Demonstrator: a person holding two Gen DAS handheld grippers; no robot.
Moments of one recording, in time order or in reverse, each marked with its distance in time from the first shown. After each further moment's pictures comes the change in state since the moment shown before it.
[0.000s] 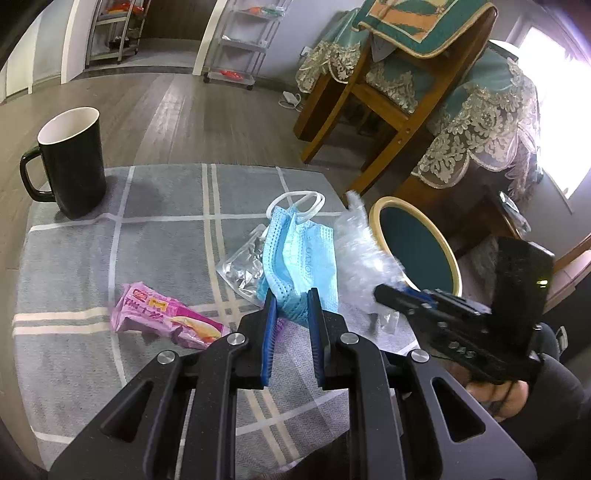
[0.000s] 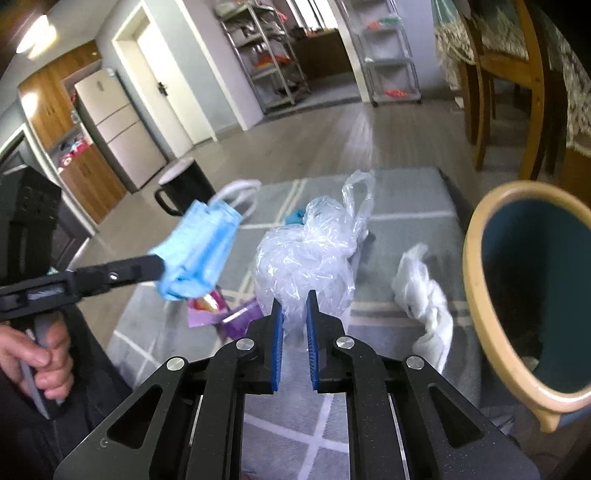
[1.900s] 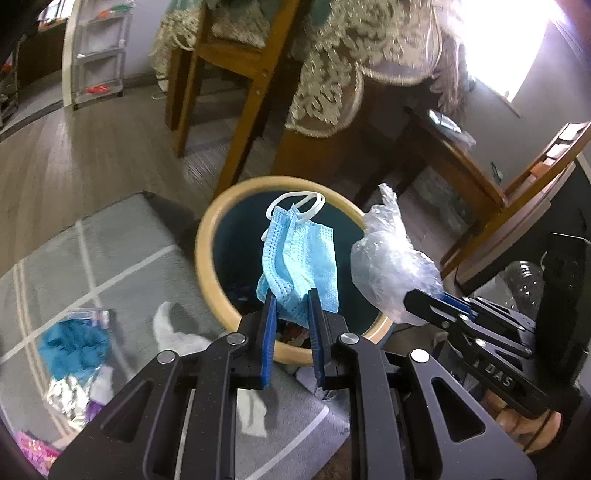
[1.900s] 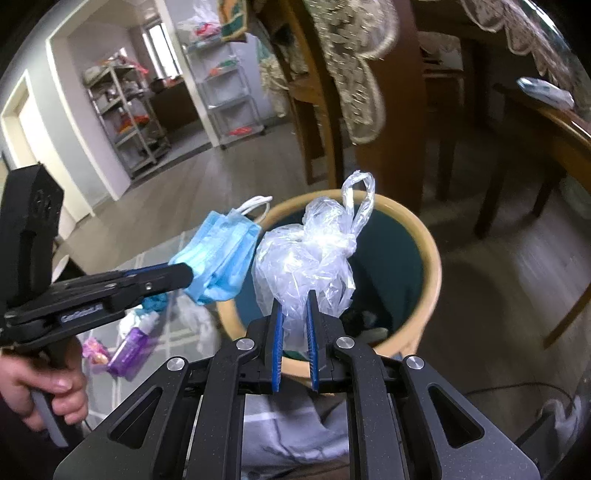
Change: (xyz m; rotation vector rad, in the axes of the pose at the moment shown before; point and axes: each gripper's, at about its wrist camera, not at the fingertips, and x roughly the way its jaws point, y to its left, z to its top) left arm 0.142 -0.190 0.050 0.357 0.164 -0.215; right arm -0.121 -0.119 -0.018 0.325 -0.141 -0.458
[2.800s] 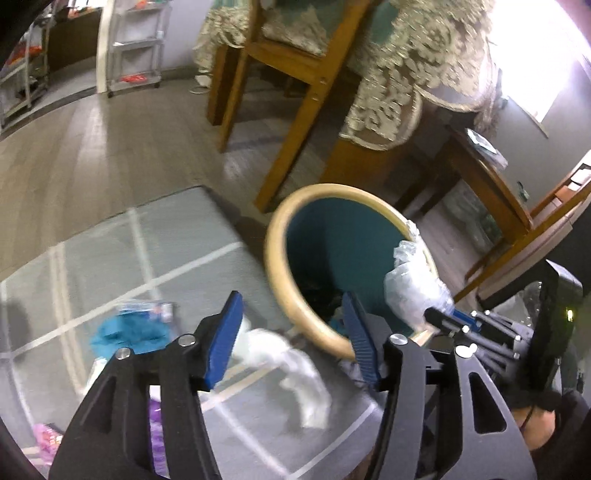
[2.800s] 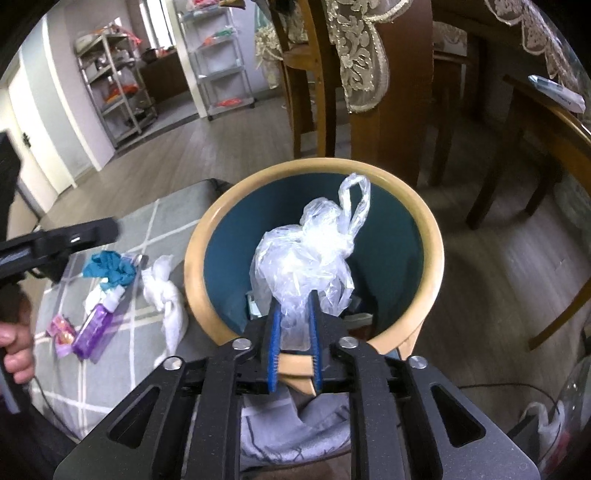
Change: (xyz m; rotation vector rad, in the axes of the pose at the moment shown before) left arm -0.028 0.057 -0.002 -0.090 -0.024 0.111; right arm 0.038 0.002 -0.005 -0.052 0.092 -0.080
